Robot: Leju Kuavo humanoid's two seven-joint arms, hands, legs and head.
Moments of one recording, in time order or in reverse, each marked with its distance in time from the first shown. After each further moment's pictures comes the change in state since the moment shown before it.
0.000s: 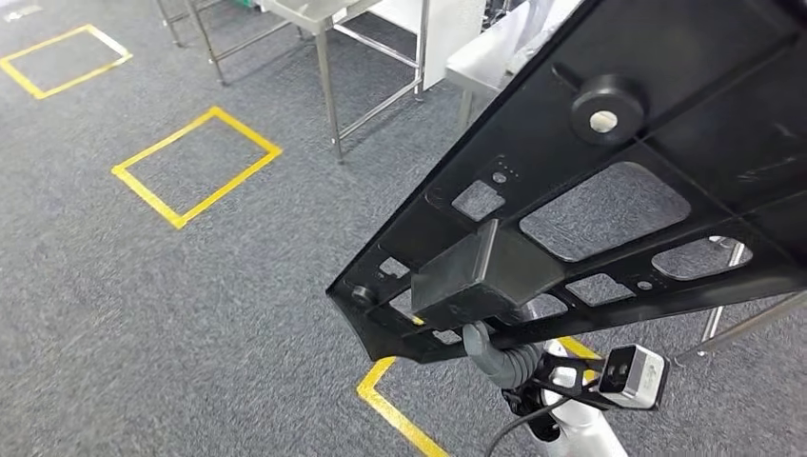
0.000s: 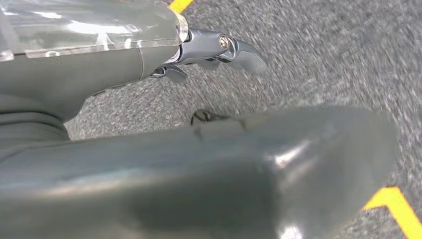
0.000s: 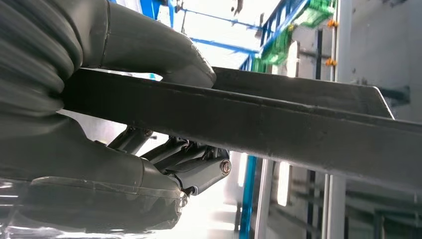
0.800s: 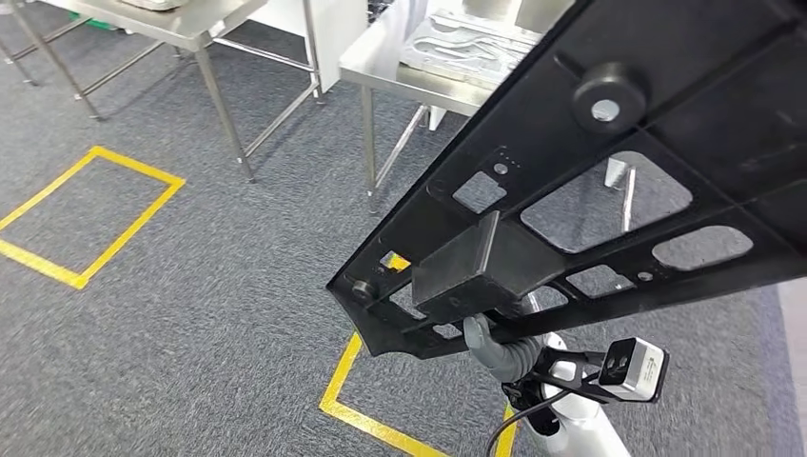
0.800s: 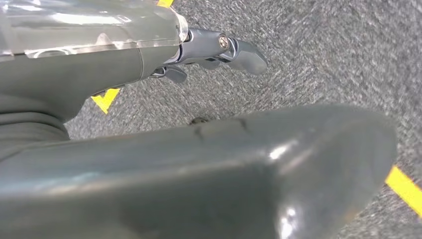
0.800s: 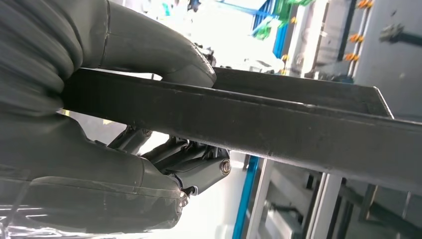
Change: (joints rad) left arm 0.001 0.002 0.009 0.000 0.015 0.006 -0.005; right arm -0.021 0.001 -0.003 0.016 -0.008 0.004 0.005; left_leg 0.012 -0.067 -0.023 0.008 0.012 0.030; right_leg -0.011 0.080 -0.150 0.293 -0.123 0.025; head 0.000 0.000
